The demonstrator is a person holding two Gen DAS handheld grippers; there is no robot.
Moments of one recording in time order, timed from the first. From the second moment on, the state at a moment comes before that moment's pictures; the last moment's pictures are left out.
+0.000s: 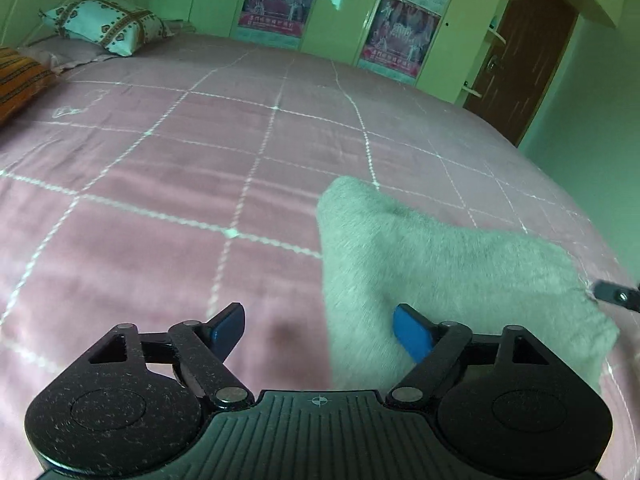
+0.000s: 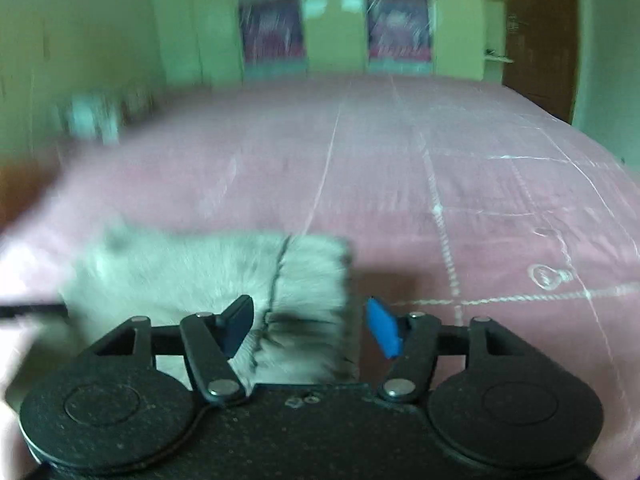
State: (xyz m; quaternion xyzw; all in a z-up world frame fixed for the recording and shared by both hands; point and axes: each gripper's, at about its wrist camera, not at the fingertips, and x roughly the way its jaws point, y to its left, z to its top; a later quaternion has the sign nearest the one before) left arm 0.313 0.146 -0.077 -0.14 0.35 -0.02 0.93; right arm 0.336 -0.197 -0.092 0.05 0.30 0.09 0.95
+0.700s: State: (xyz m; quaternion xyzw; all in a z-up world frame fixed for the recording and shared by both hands) left arm 0.308 0.168 -0.113 -0.28 0.39 -0.09 0.87; right arm 0.319 -0.268 -0.146 0.42 0.36 0.16 0.81
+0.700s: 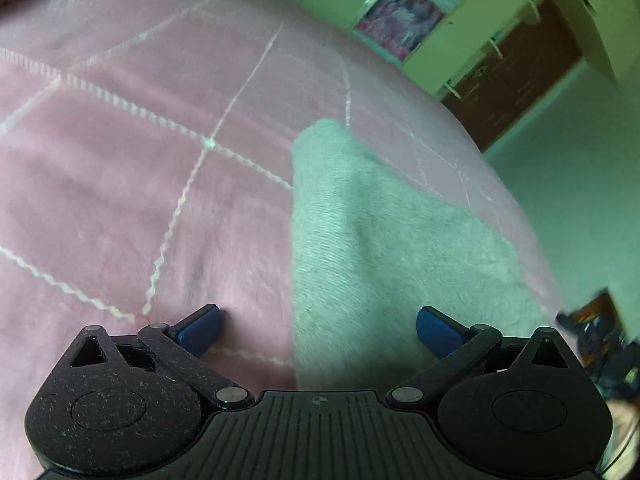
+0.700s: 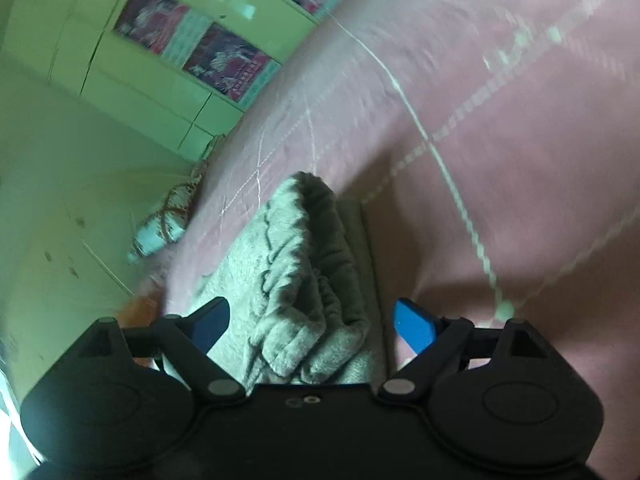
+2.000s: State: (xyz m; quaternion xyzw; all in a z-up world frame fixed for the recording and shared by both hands) left arm 0.385 0.153 -0.144 -0.35 0.41 -0.19 0.82; right arm 0.383 -0.221 -0.153 0.35 0.45 0.25 0.78
